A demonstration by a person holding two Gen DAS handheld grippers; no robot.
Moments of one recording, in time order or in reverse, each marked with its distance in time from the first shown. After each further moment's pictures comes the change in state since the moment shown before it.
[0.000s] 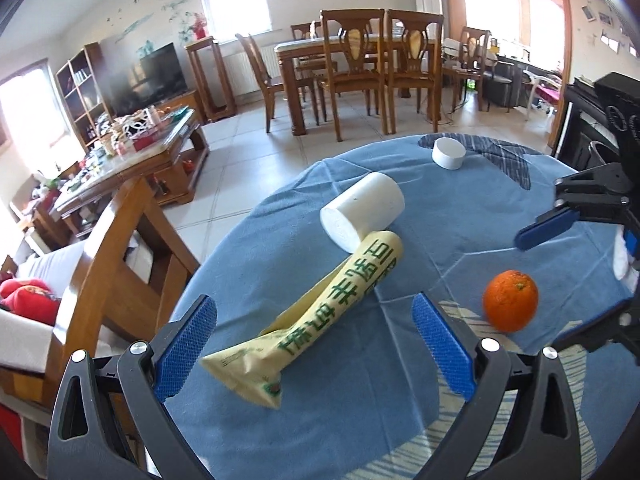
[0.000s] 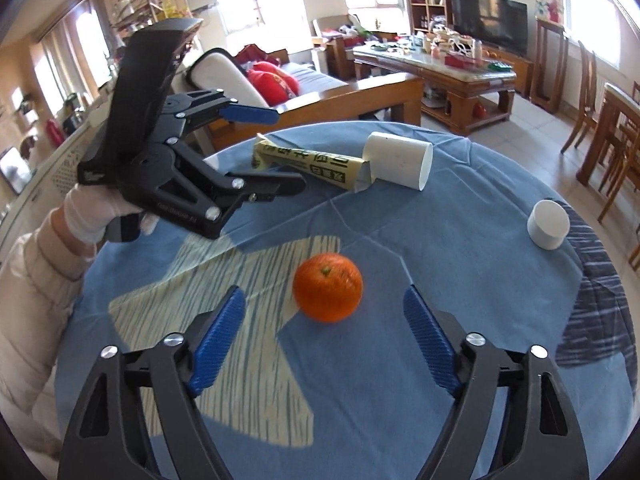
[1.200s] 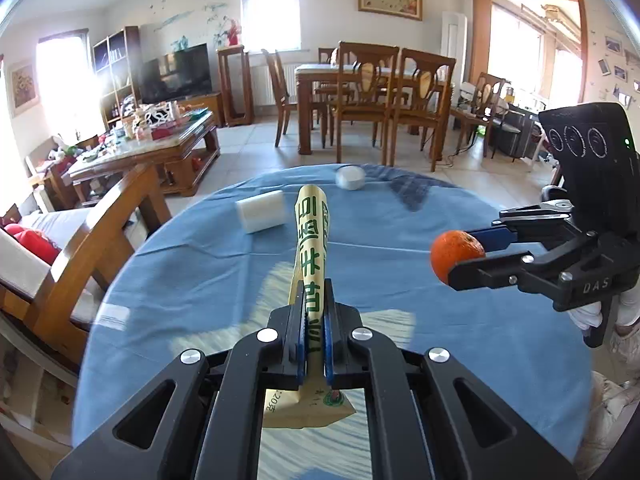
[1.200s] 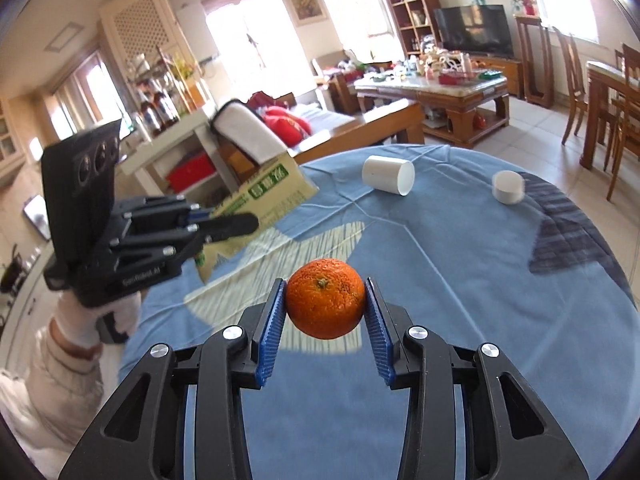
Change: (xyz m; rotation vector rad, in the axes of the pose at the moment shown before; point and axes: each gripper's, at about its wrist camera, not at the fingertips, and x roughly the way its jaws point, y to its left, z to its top) left arm -0.111 -0.123 -0.015 -0.182 -0.088 0.015; right arm -0.116 0.012 -0.061 0.115 -0.181 0.098
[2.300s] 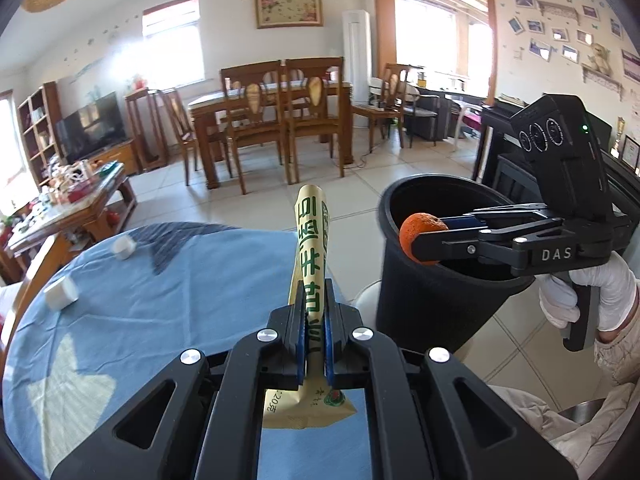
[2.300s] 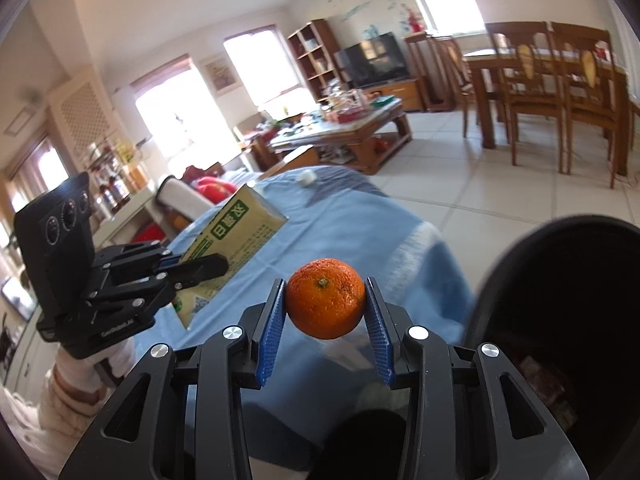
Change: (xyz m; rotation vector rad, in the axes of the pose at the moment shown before) left arm 0.011 -0.272 0.018 0.213 -0.065 -0.202; right arm -0.249 -0.113 -0.168 0.259 -0.220 -0.209
